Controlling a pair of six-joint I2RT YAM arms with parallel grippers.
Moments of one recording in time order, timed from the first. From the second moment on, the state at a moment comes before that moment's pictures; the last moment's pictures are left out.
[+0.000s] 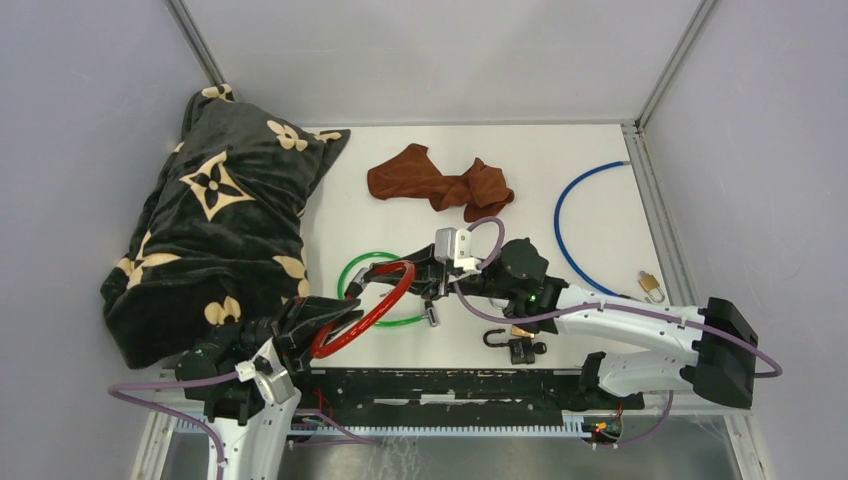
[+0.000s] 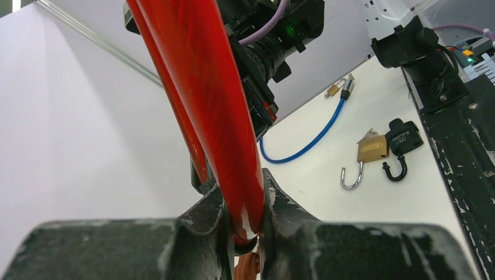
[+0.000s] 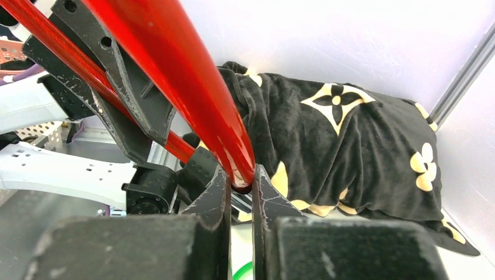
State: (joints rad) left arm -0.08 0.10 0.55 0.29 1.32 0.18; right arm 1.14 1.23 0.85 0.68 -0.37 -0.09
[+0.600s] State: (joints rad) left arm -0.08 0.12 0.47 0.62 1.20 -0.04; right arm 1.10 1.34 0.99 0.62 -0.51 -0.10
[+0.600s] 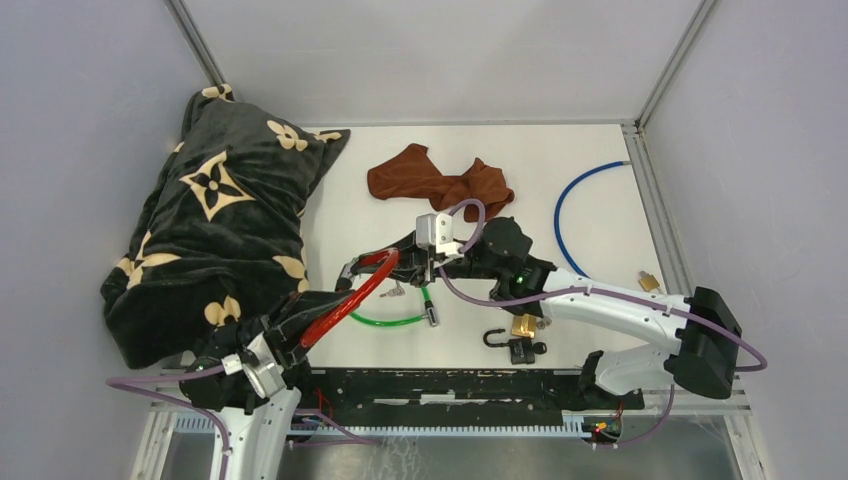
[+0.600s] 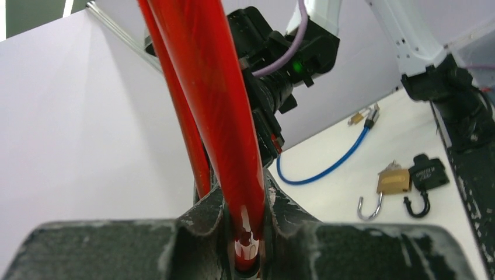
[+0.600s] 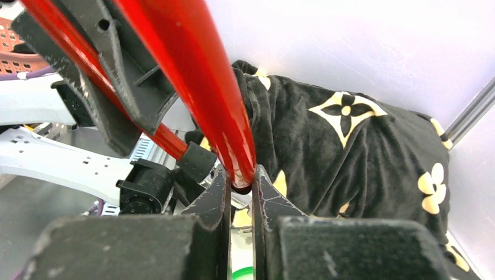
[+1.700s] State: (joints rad) left arm -0.08 0.14 0.43 0.79 1.04 -0.50; right arm 1.12 1.39 0.99 0.39 -0.70 -0.30
